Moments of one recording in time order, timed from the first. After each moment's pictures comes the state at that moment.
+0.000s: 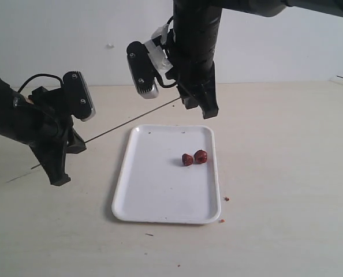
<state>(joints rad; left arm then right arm) -0.37 1.69 -0.95 -0.34 0.37 1.21 0.50 2.07 -1.88 -0.22 1.19 -1.13</state>
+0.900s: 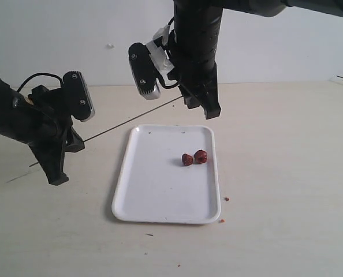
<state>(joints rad) -0.37 1.69 -0.95 -0.31 0.36 1.21 0.50 2.07 -1.88 -0.23 1.20 -1.13</state>
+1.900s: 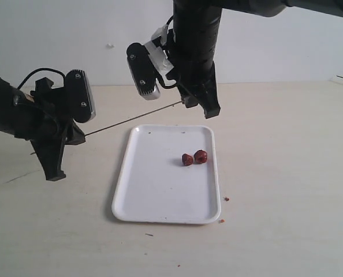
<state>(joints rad) -0.37 1.69 -0.95 -0.31 0.30 1.33 0.50 2.07 -1.88 -0.23 1.19 -1.16</state>
